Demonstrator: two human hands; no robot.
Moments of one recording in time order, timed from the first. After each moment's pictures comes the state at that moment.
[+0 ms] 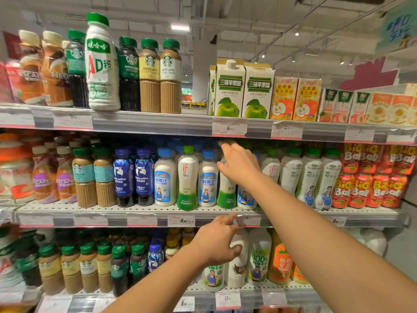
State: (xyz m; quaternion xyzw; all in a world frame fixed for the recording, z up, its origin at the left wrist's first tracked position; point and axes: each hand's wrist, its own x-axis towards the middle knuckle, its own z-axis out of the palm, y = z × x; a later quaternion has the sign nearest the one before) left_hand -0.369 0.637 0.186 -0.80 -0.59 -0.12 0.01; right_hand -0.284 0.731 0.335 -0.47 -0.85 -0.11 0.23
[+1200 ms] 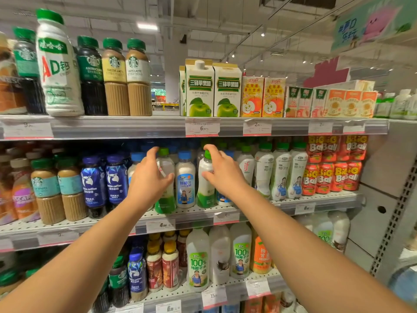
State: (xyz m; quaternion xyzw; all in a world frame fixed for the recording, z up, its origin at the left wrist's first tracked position) left_hand -0.467 0.660 0.286 -0.59 -0.66 -0.45 0.08; right_hand -0.259 0.709 0.309 -0.47 -0.82 -0.02 0.33
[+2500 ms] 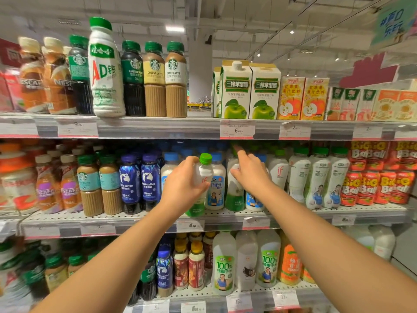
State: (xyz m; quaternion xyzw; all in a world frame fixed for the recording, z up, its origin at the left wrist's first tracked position) left_hand -0.467 0.646 0.279 -0.63 -0.63 -0.44 0.08; right_hand -0.282 0.740 0.312 -0.52 -0.81 -0.03 0.28
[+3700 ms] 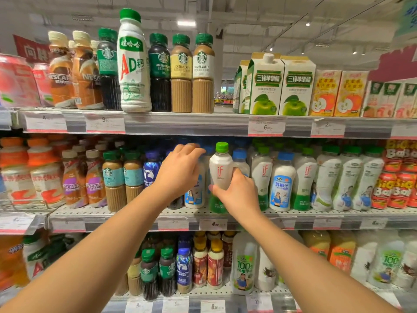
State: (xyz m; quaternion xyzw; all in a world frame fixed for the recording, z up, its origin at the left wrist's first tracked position) left_hand -0.546 0.643 0.303 -0.68 -0.63 -0.29 0.24; right_hand -0.370 0.678 0.260 -0.51 -0.76 0.10 0.40
